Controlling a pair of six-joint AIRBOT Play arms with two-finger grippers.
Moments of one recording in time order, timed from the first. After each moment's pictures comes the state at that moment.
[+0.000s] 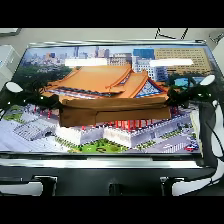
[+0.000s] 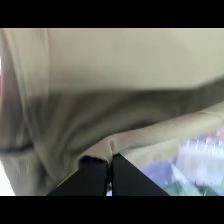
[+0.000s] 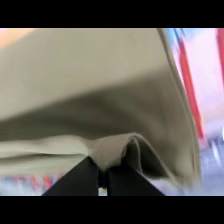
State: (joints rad) left arm 0.16 -1.57 1.31 0.95 -1.24 -1.35; right arm -0.25 -1.71 1.49 -1.09 1.28 1.58
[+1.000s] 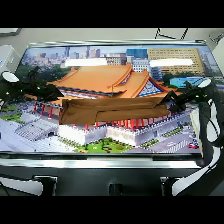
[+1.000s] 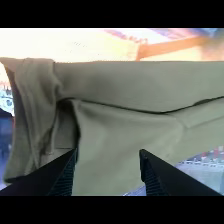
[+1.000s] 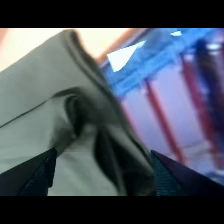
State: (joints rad) left arm 0.19 -1.66 1.53 0.94 -1.31 -1.38; right arm -0.32 -1.93 1.62 -0.98 1.36 1.57
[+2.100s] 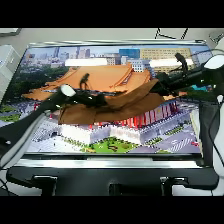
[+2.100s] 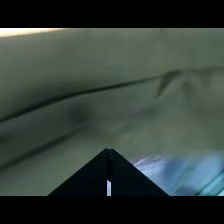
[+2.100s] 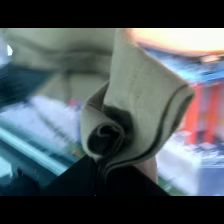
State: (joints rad) left arm -0.40 -1.71 1.38 0.71 -0.82 -1.49; right arm -0.10 -1.50 1.62 -0.80 1.55 1.54
